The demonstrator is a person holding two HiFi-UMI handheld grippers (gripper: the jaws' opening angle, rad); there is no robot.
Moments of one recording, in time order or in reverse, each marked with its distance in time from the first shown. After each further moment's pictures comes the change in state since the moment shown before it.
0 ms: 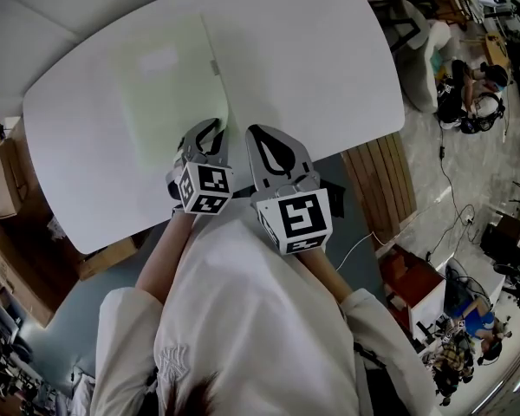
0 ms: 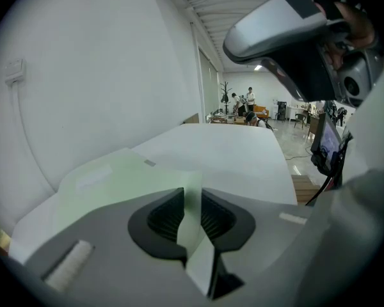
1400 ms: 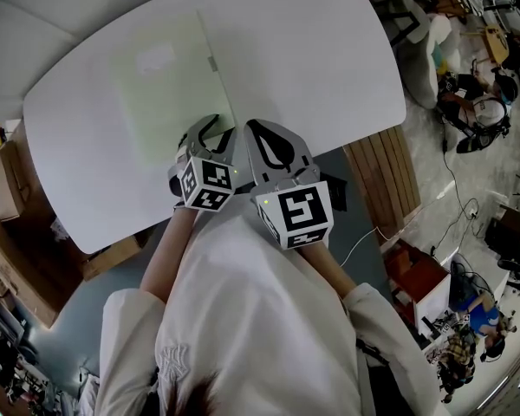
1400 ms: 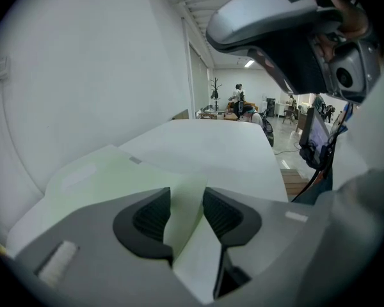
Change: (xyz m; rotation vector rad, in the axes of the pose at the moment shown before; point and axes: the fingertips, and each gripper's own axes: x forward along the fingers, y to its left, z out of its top) left arm 0.005 -0.018 -0.003 0.048 0.038 -0.093; right arm 0.000 0.000 0.000 0.018 0.018 0.010
